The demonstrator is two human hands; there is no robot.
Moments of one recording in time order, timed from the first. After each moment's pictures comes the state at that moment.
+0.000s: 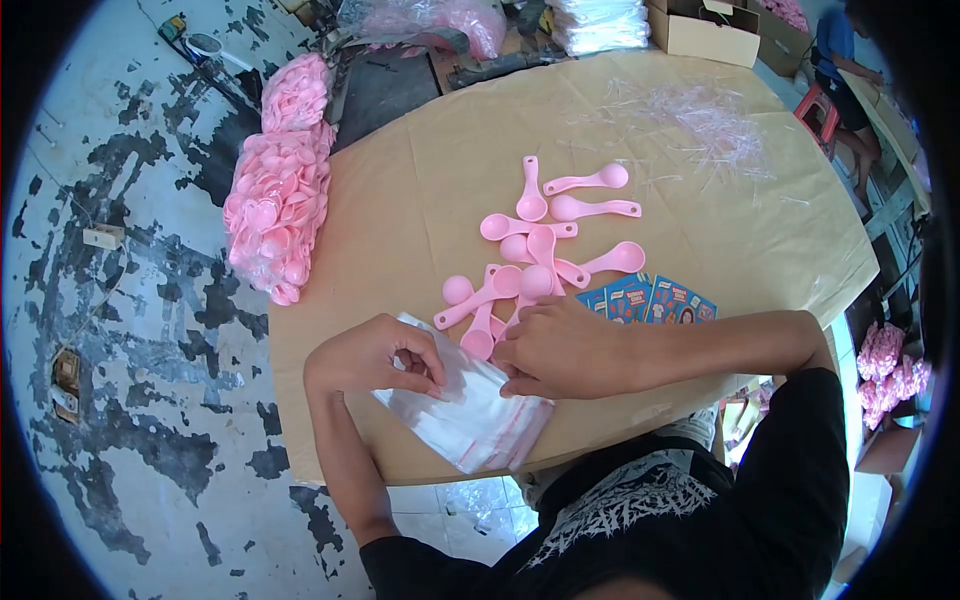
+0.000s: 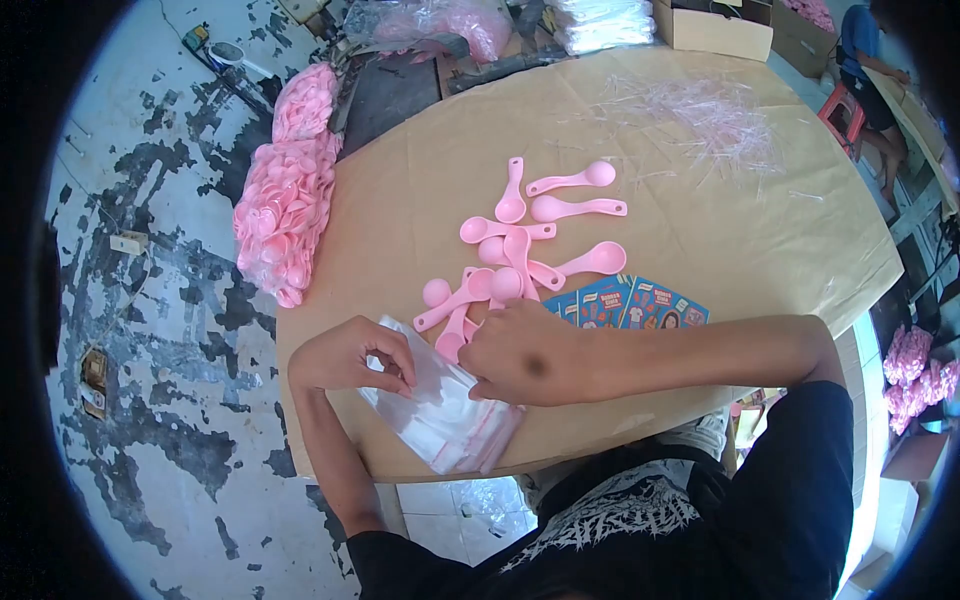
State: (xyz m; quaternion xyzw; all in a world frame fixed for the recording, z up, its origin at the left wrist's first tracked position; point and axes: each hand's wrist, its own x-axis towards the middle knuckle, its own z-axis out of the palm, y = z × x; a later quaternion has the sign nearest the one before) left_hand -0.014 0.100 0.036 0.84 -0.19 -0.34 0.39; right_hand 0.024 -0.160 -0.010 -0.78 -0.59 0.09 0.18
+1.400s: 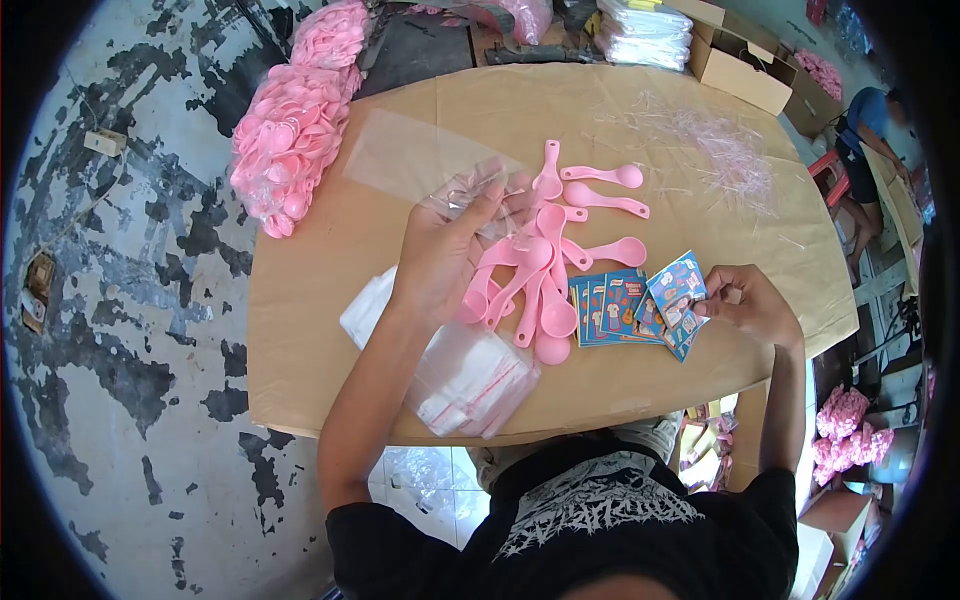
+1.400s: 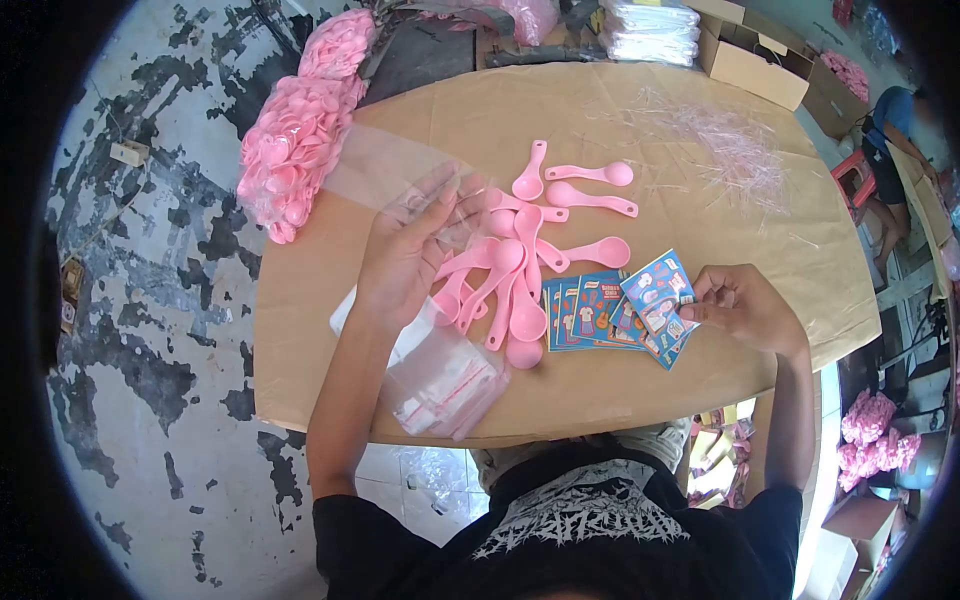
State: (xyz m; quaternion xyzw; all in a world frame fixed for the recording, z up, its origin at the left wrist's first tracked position) left_hand 0.010 0.003 0.015 0.49 -0.01 0.06 0.87; right_hand 0.060 -0.363 -0.008 -0.85 -0.22 0.24 0.40
